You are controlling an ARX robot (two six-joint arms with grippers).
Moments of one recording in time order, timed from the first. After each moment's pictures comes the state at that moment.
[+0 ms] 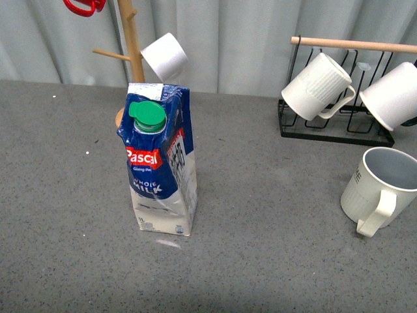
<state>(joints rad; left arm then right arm) 0.00 0.00 0.02 0.00 0.00 0.00 0.00 0.00 0.01 0.00 0.00 -0.01</state>
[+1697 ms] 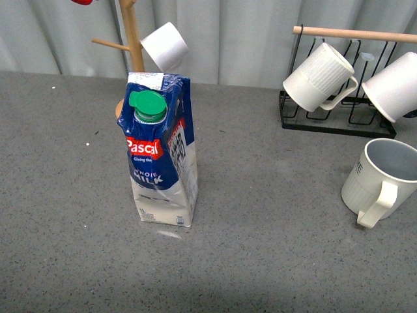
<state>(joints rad) 0.00 0.00 0.02 0.00 0.00 0.00 0.00 0.00 0.01 0.00 0.00 -0.01</state>
